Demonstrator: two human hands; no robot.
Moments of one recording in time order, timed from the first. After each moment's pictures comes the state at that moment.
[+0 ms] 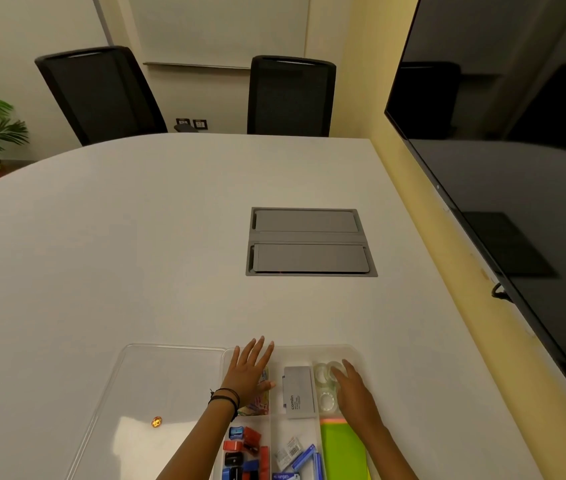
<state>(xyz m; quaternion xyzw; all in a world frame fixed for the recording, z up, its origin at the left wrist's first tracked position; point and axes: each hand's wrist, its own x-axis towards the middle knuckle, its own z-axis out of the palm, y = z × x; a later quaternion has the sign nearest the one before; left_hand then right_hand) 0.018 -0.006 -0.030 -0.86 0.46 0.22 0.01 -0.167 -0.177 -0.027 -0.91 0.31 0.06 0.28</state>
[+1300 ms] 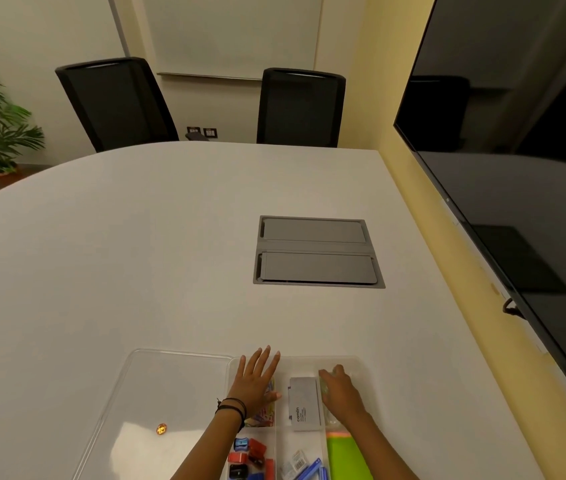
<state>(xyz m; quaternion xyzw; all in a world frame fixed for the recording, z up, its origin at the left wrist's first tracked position) 0.011 0.005 -0.005 -0.89 0.44 0.10 -0.12 -0.115 -0.173 -0.031 -0.92 0.29 0.15 0.23</state>
